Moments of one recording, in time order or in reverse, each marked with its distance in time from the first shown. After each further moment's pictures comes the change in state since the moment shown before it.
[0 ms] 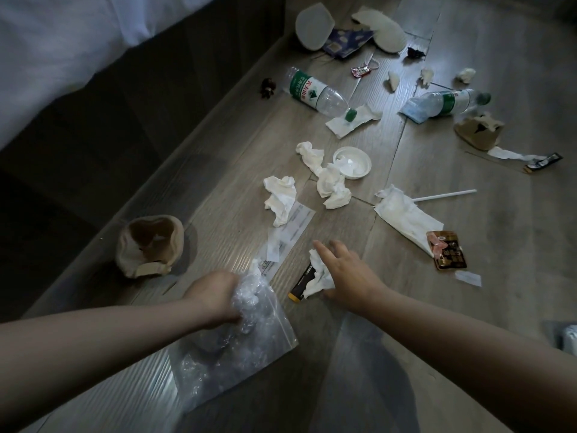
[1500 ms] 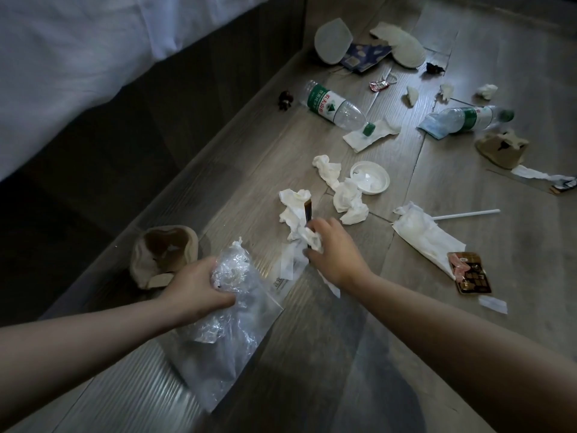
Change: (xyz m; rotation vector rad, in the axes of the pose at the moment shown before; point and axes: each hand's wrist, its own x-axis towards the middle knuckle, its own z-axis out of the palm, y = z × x) left_hand -0.006 -0.042 -0.030 -0.489 0.291 -0.035; right_hand 0.061 -0.037 -0.025 0.409 0.320 -0.026
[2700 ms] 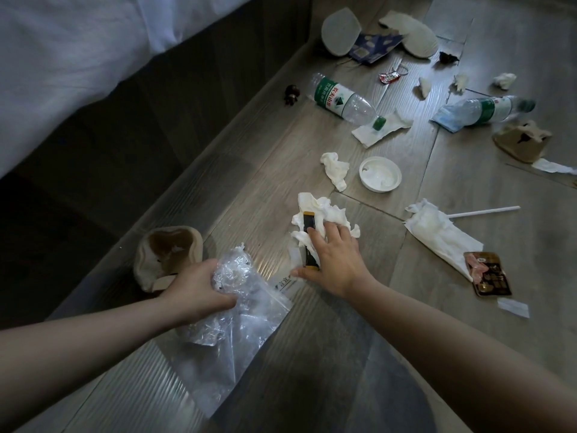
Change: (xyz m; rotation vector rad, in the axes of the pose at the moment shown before) left_hand 0.012 -0.015 0.000 0.041 -0.060 -0.037; right_hand 0.012 0.029 0.033 -0.483 -0.052 -0.106
